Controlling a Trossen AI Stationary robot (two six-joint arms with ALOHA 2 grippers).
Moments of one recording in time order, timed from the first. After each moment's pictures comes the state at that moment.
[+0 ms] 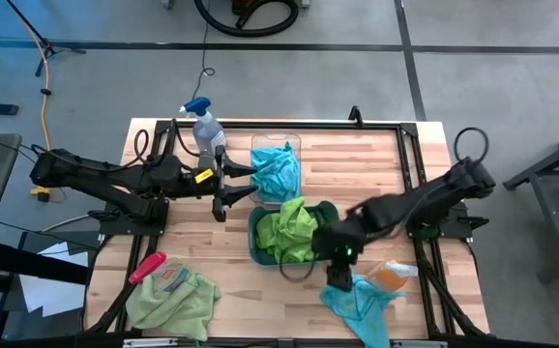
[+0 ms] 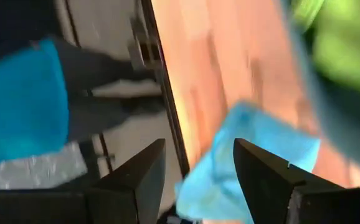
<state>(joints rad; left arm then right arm) -0.14 1.03 0.83 0.28 -0.25 -0.15 0.39 1.62 1.48 -0.92 -0.38 0.77</state>
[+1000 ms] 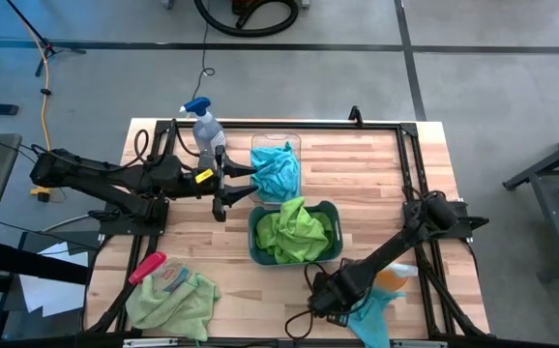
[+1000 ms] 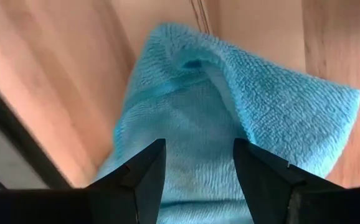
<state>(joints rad) -0.14 1.03 0.83 0.28 -0.25 -0.15 0.64 2.03 1.47 -0.99 -0.16 0.94</state>
